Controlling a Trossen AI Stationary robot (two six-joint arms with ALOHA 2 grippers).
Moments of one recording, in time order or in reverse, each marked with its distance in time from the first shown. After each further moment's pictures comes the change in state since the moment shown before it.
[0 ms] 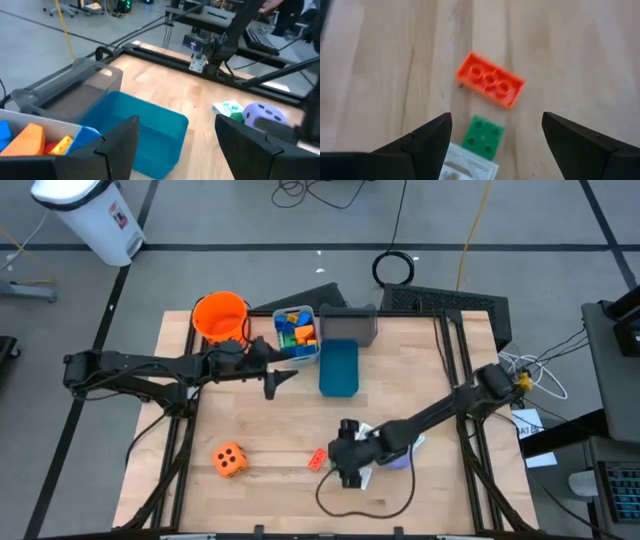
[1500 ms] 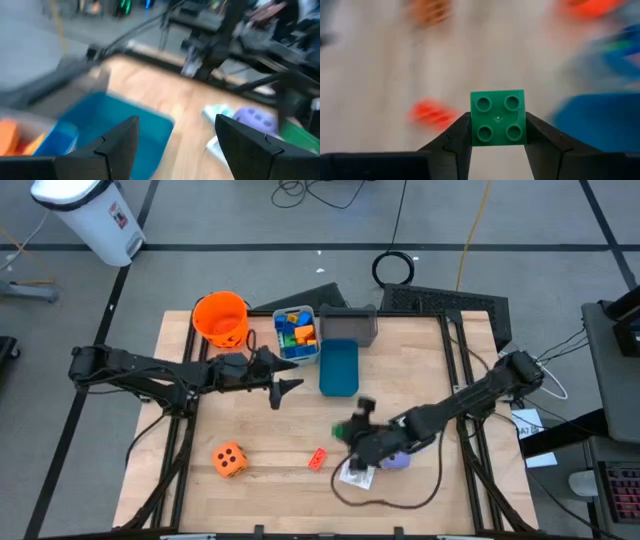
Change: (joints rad) left arm -0.132 0.071 0.000 0.092 -0.121 -0.063; right arm 0.011 -0.238 -0.013 -0.109 0.309 -0.027
